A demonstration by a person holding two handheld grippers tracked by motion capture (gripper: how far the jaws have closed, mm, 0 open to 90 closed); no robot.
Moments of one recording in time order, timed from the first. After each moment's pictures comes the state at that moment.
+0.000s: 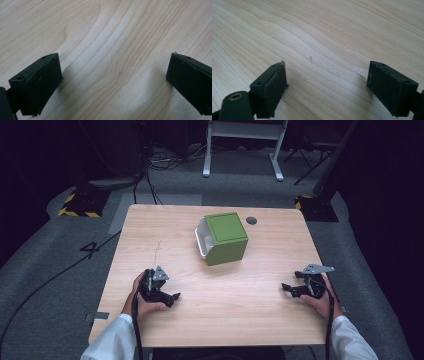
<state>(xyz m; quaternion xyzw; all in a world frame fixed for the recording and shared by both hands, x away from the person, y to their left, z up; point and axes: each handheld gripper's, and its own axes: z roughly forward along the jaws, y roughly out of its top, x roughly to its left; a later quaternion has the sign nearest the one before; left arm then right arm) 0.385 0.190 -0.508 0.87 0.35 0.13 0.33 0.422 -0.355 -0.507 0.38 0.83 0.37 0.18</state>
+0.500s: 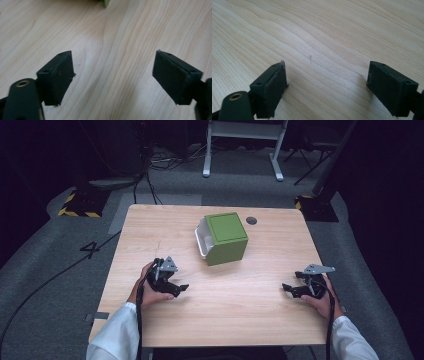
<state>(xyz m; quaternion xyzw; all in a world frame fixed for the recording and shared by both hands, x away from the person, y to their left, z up) 0.409 0.167 -0.472 0.88 0.28 0.11 0.37 0.421 -0.357 -0.507 0.38 0.83 0.37 0.17</state>
